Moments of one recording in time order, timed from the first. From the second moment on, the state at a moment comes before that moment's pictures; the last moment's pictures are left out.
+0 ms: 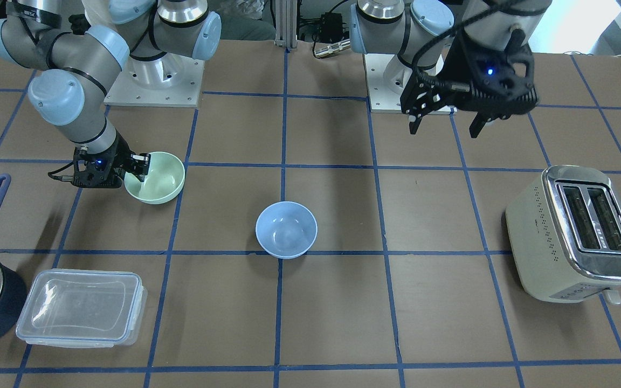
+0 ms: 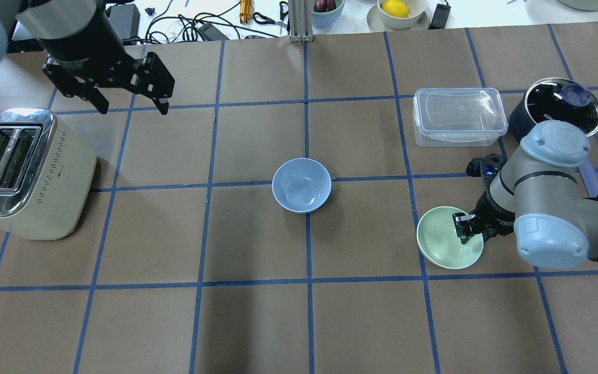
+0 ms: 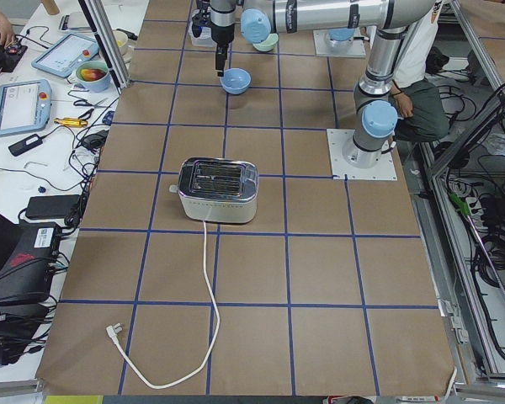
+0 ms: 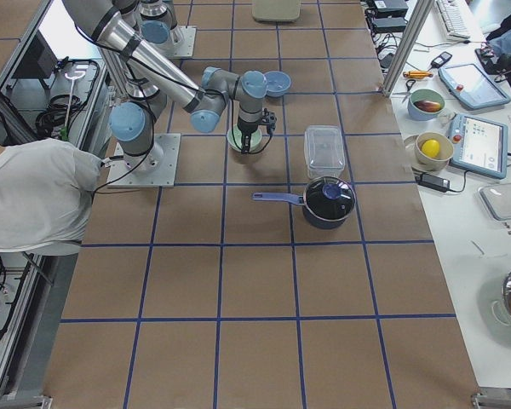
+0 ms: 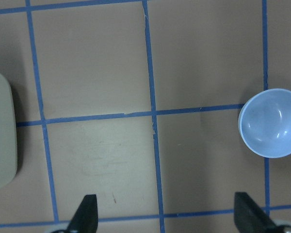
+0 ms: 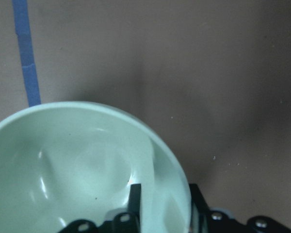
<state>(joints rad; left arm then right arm) -1.57 -1.57 -1.45 -1.66 1.58 0.06 1.29 -1.54 2.29 -2.20 -1.58 -0.27</state>
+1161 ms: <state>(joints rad) -1.56 -1.61 -1.44 -1.58 1.58 0.06 1.58 -1.43 1.91 -2.03 -1.33 0.19</state>
